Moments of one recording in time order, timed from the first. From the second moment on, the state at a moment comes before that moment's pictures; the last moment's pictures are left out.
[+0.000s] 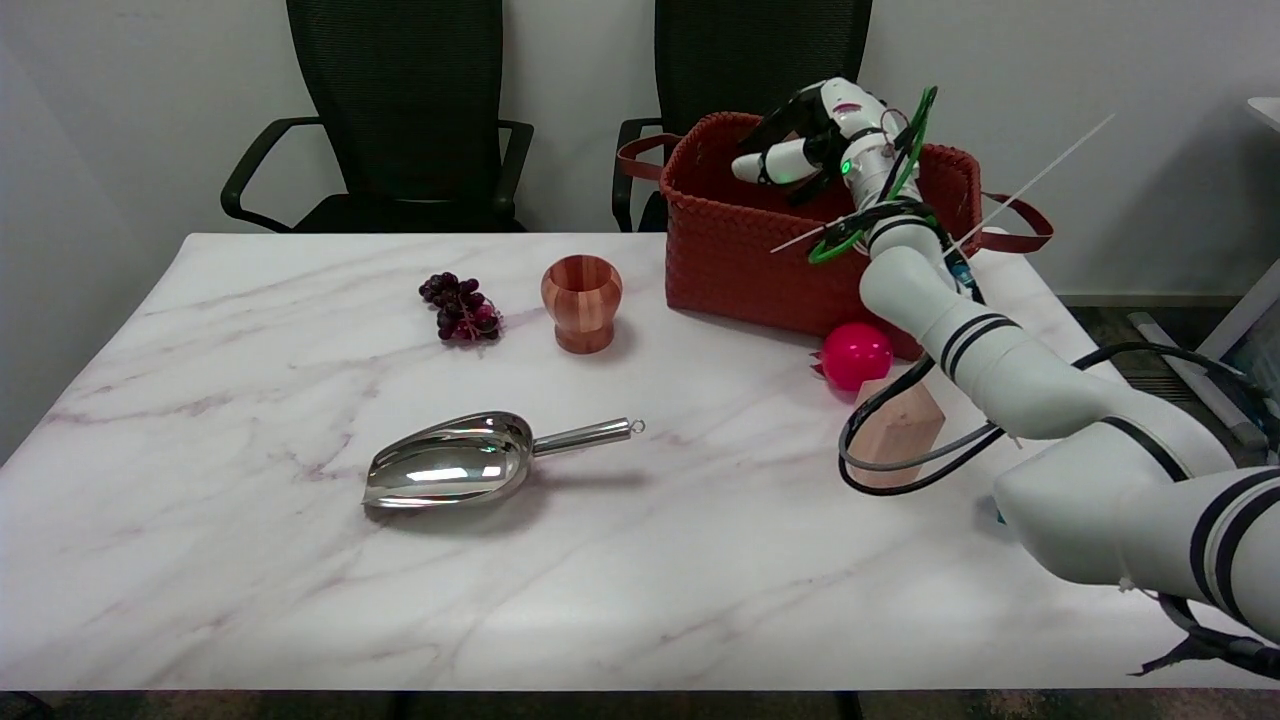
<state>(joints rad) 0.88 -1.20 -1.92 0.56 1.12 0.39 -0.10</state>
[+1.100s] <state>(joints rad) 0.90 -1.17 -1.91 0.50 1.19 0.30 -0.31</state>
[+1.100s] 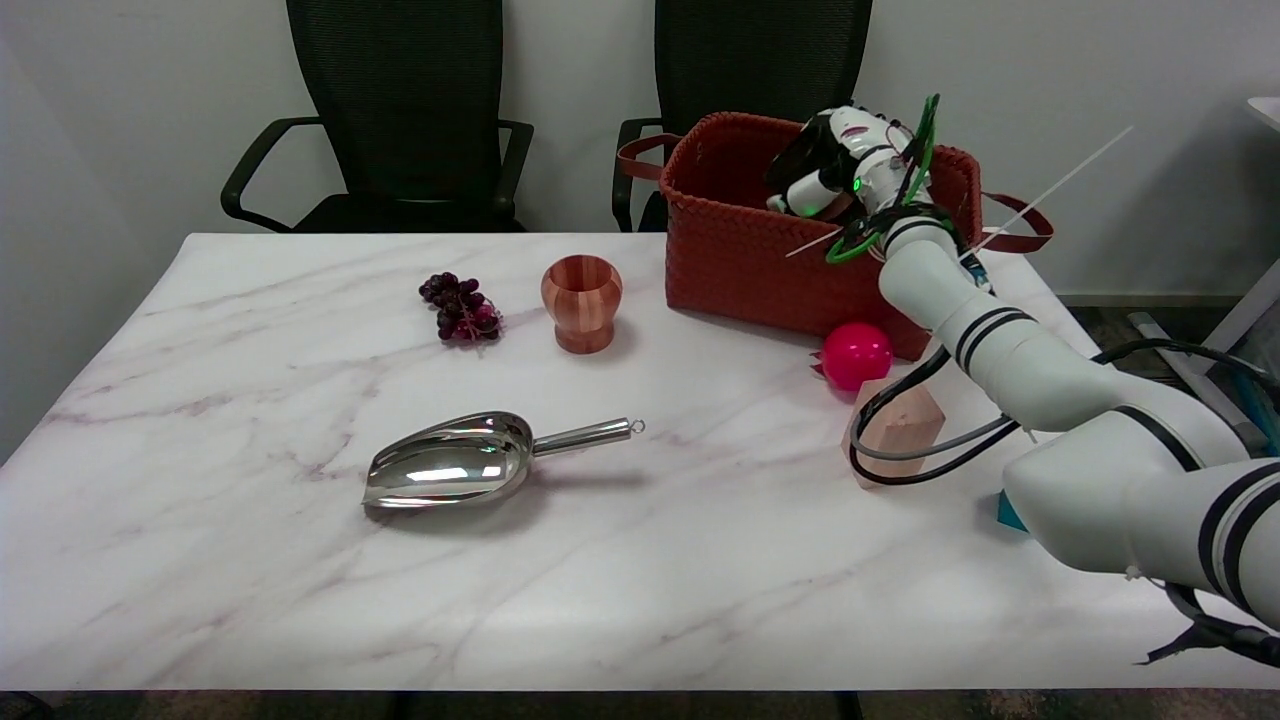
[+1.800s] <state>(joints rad) 0.89 -1.17 -1.90 0.51 1.35 0.33 -0.35</state>
